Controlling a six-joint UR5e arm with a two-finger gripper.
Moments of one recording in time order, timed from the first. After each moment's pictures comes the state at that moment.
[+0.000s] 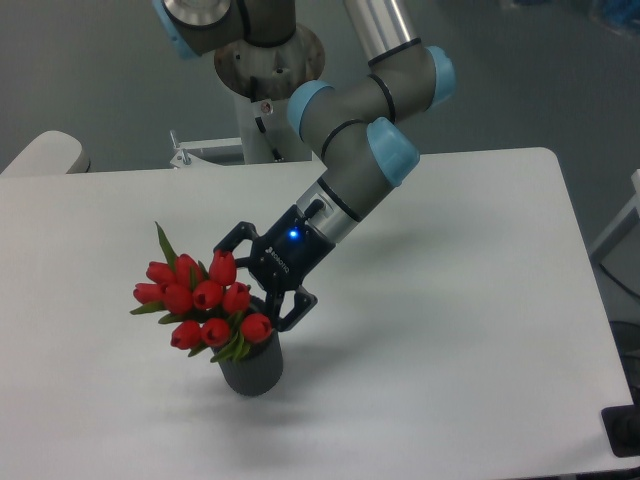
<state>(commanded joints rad) 2.52 -1.88 -1.87 -0.75 0.53 1.23</state>
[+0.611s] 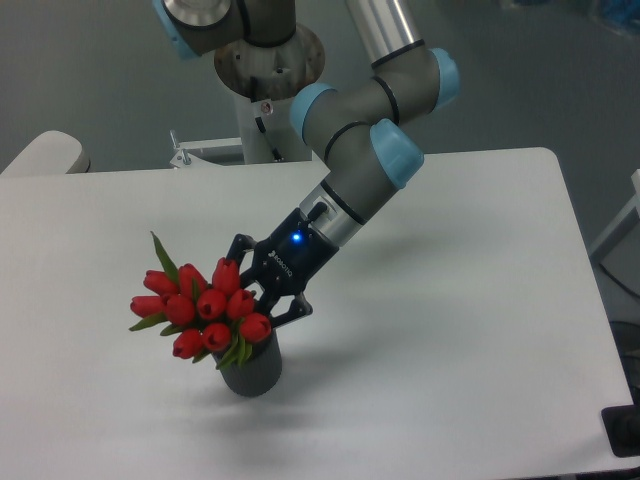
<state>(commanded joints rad) 2.52 -1.89 -1.84 -0.75 0.53 1.23</state>
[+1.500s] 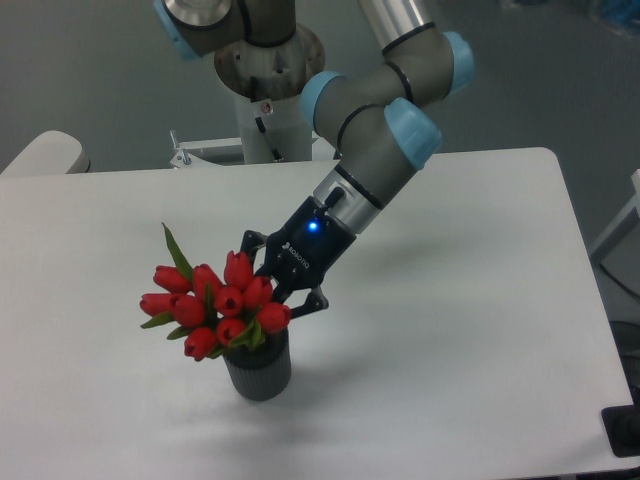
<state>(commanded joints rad) 2.55 -1.86 -1.73 -0.75 0.53 1.05</state>
